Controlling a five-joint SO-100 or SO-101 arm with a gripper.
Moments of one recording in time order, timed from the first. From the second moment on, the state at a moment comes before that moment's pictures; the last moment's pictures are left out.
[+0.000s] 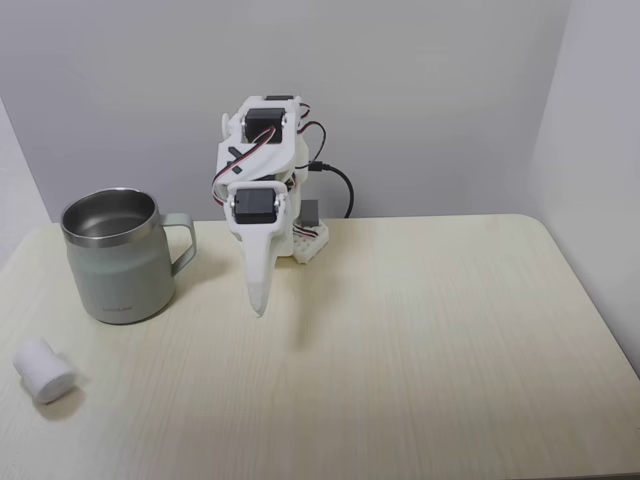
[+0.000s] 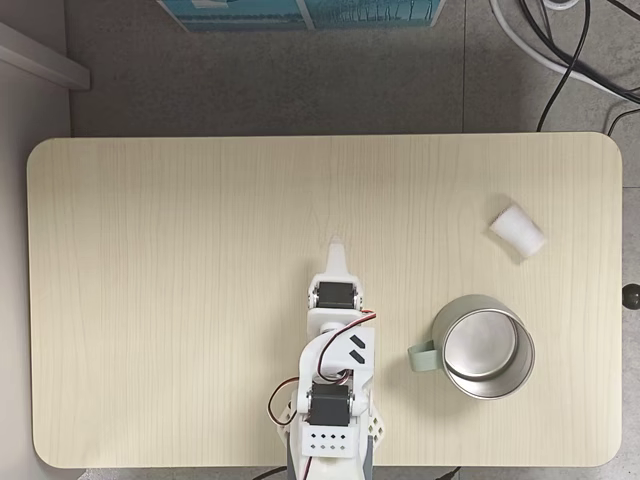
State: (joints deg) arm -0.4 -4.7 6.3 44.9 3.5
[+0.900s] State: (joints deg) arm -0.1 -4.7 8.9 46.8 3.5
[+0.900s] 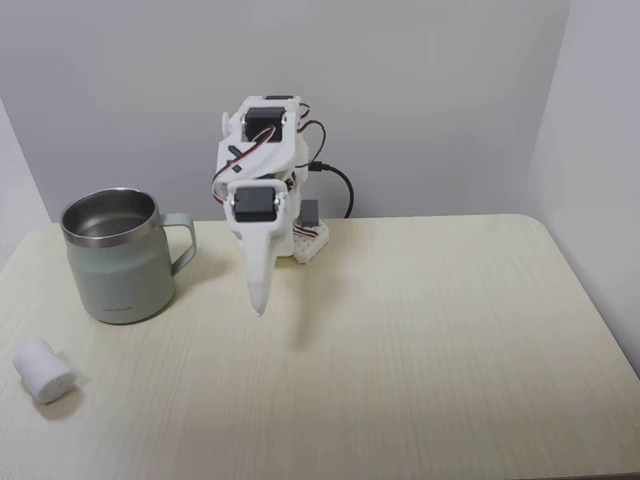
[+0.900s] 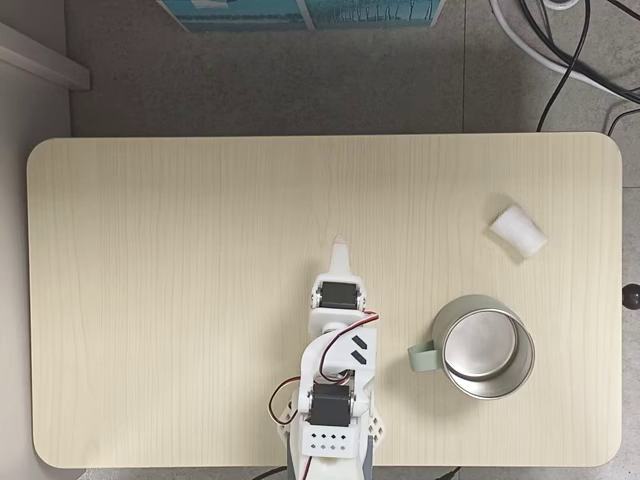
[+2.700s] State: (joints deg) arm 39.6 106.3 122.7 91.7 -14.7
